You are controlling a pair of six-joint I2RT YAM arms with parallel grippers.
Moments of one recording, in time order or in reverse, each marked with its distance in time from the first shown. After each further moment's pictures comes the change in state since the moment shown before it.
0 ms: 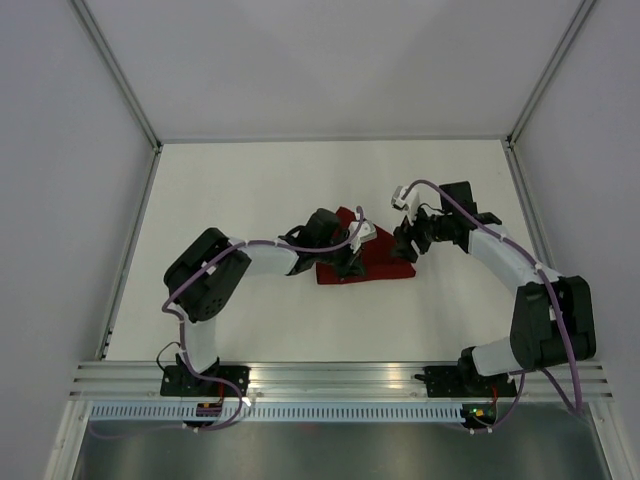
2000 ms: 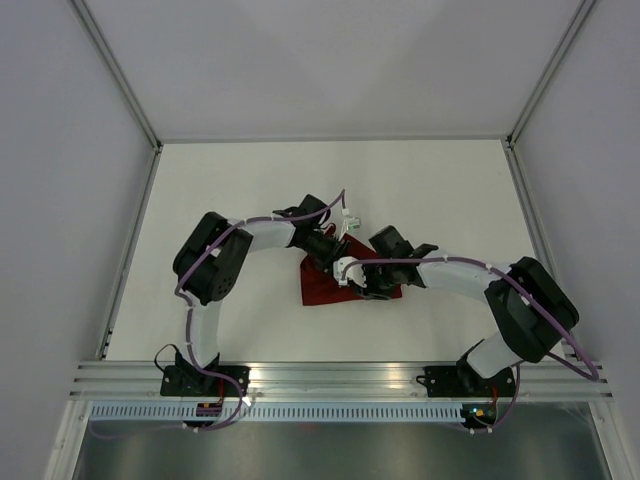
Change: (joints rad) left arm 0.174 0.173 0.256 -0.579 0.442 -0.075; right arm 0.502 0.046 -0.230 0.132 0.307 -0.260
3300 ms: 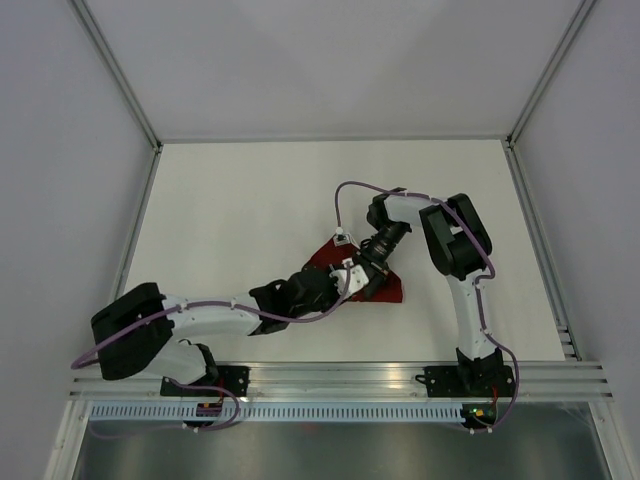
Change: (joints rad) left arm -0.478 -0.702 -0.645 0.640 -1.106 0.157; right arm -0.229 0.735 0.758 -0.981 -0.464 -0.090
